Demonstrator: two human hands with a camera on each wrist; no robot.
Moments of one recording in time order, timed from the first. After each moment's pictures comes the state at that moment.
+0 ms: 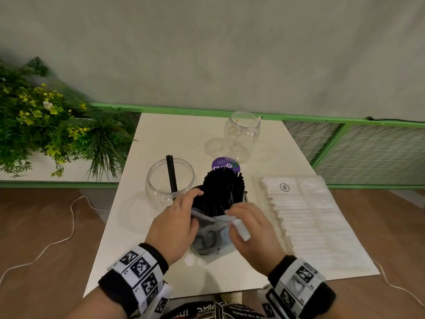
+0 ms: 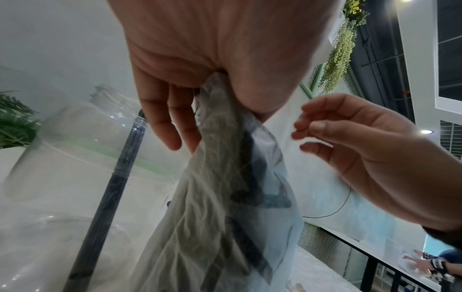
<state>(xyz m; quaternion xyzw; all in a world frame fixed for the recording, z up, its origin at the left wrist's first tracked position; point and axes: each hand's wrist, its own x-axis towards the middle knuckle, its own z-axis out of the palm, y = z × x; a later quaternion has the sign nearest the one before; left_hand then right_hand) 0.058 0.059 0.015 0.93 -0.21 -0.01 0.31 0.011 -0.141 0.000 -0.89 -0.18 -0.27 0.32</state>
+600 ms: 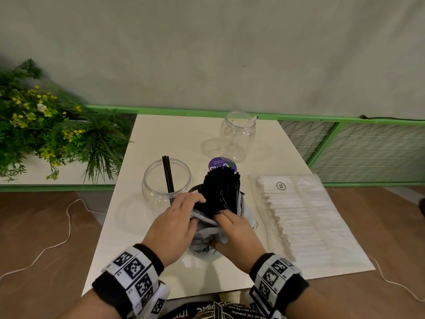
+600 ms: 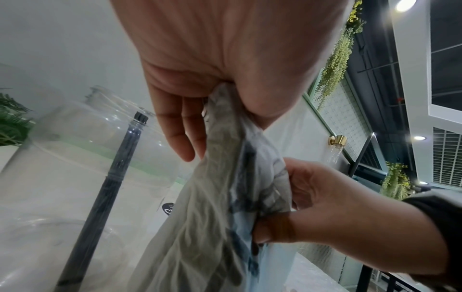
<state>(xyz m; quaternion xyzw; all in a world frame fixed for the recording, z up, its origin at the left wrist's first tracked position) 0.056 0.060 0.019 0.90 -0.28 -0.01 0.32 0.024 -0.131 -0.041 -0.96 -0.17 -0.12 0.19</state>
